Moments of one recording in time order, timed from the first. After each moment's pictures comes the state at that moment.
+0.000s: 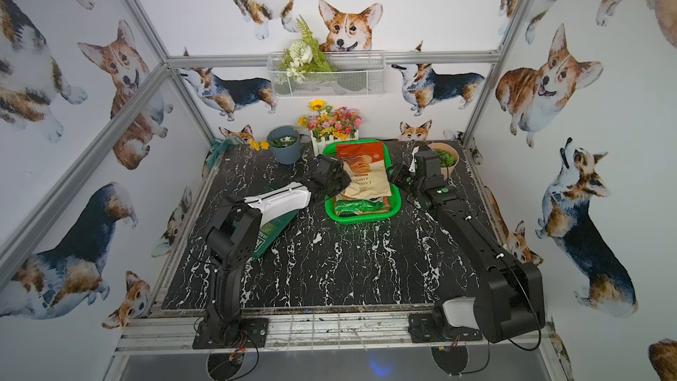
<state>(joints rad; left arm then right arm) -0.60 2.08 1.52 -0.12 -0.07 -1.07 0.18 1.32 1.04 -0.28 -0.21 0.73</state>
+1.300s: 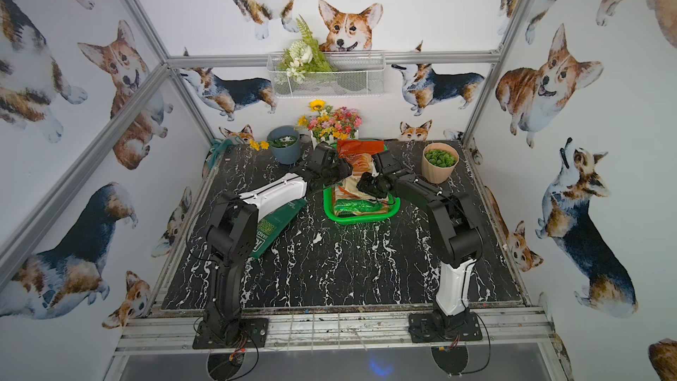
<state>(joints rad) -0.55 2.09 1.66 -0.19 0.04 -0.84 0.34 1.86 1.31 -0.34 -0.23 0.65</state>
